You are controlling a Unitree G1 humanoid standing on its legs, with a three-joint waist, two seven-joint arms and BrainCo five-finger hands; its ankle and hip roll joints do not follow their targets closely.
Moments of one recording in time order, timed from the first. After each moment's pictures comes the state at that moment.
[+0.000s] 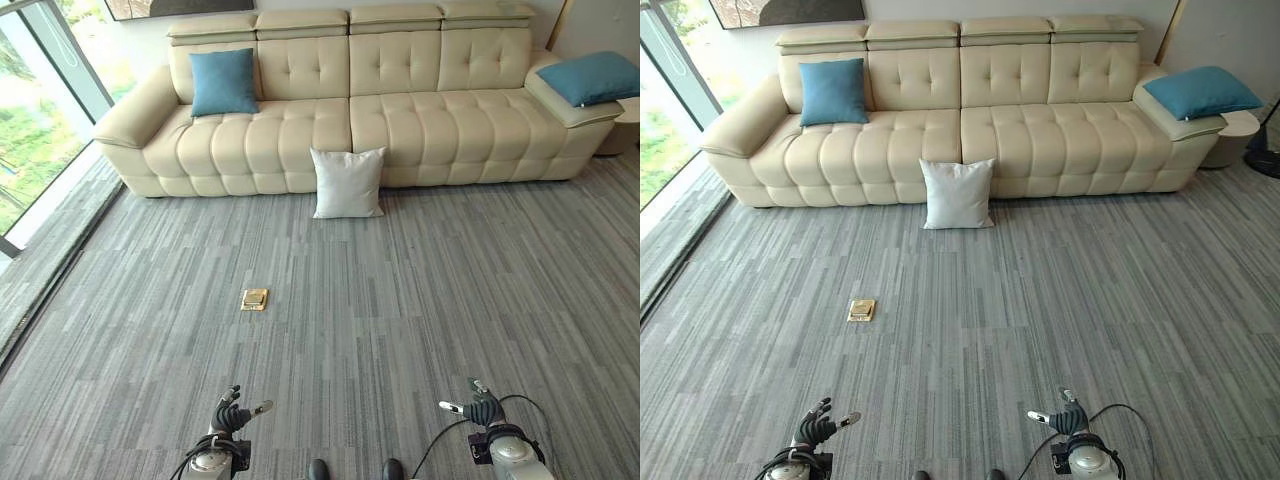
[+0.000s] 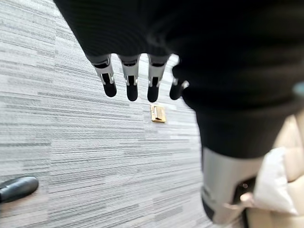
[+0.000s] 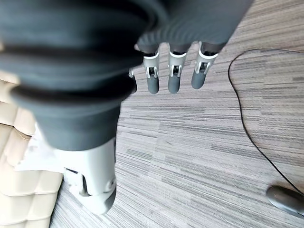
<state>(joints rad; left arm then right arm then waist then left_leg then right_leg) 0.09 0.24 -0.11 0.75 -0.18 -0.07 0.18 0.04 -0.31 0.18 0.72 0.08 -0.01 -0.20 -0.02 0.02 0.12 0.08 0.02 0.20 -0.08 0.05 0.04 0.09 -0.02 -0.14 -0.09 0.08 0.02</state>
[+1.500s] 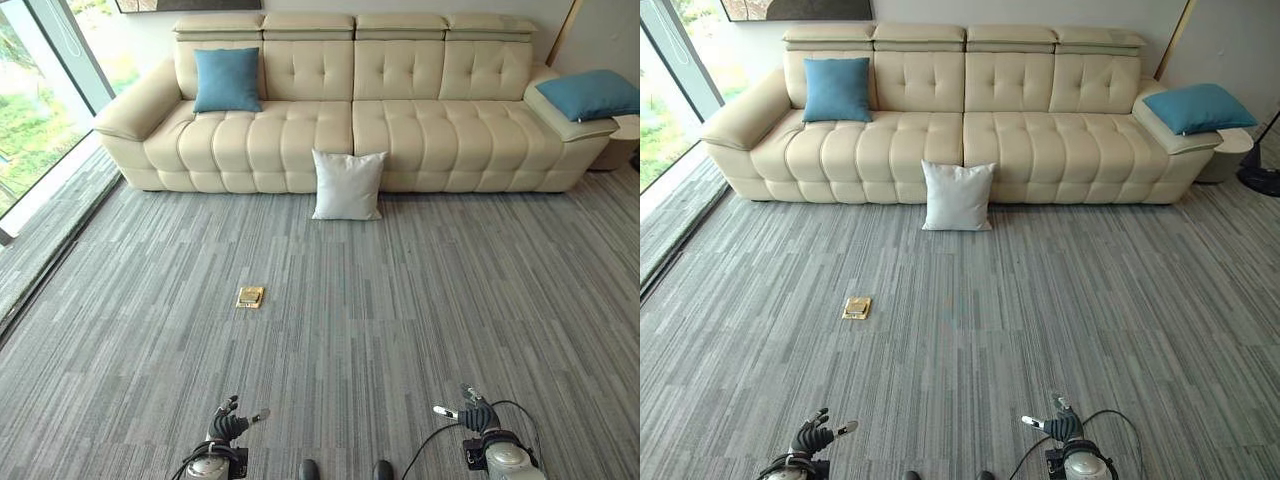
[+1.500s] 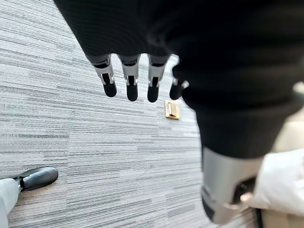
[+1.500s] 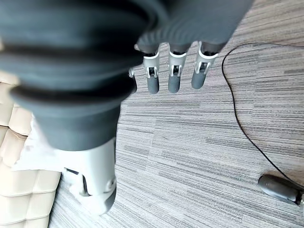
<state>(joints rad) 0.09 0.26 -0.12 0.77 -0.18 -0.03 0.16 0.04 -0.30 0.19 0.72 0.14 -0.01 -0.17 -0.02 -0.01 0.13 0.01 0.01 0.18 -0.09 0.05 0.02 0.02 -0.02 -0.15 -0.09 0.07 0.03</state>
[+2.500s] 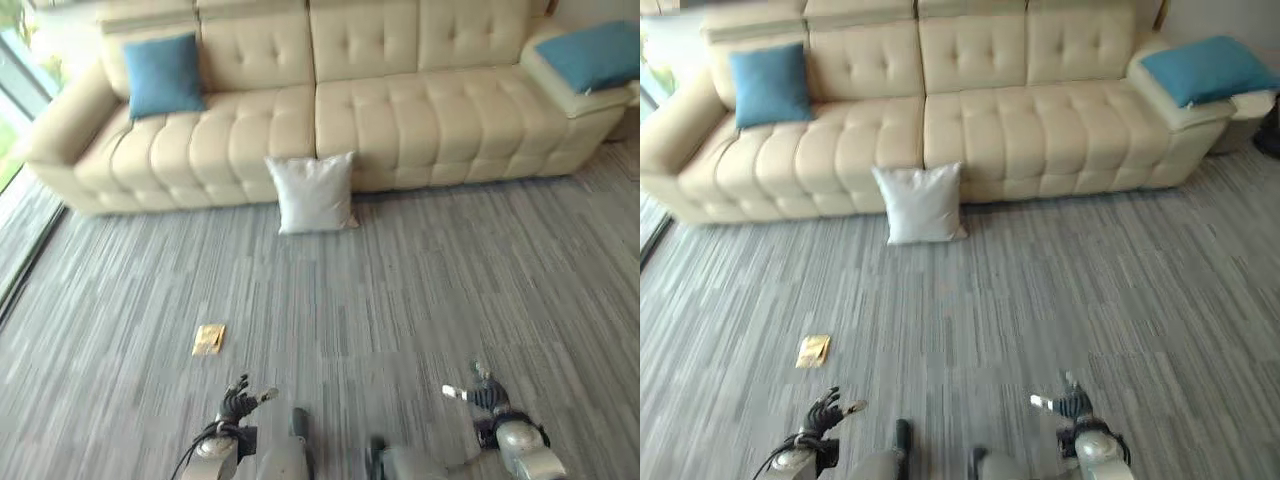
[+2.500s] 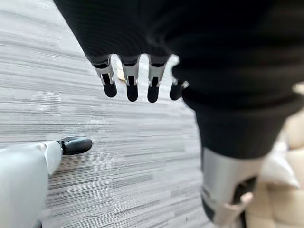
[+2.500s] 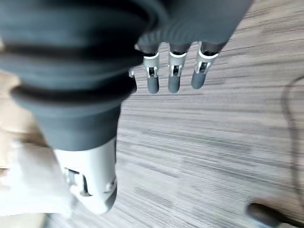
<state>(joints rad) 0.03 0.26 -0.15 0.79 -0.22 -0.02 0.15 0.02 -0.36 0.23 0.74 0.13 0.01 -0.16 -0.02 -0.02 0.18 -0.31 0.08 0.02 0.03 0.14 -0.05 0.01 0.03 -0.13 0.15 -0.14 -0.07</state>
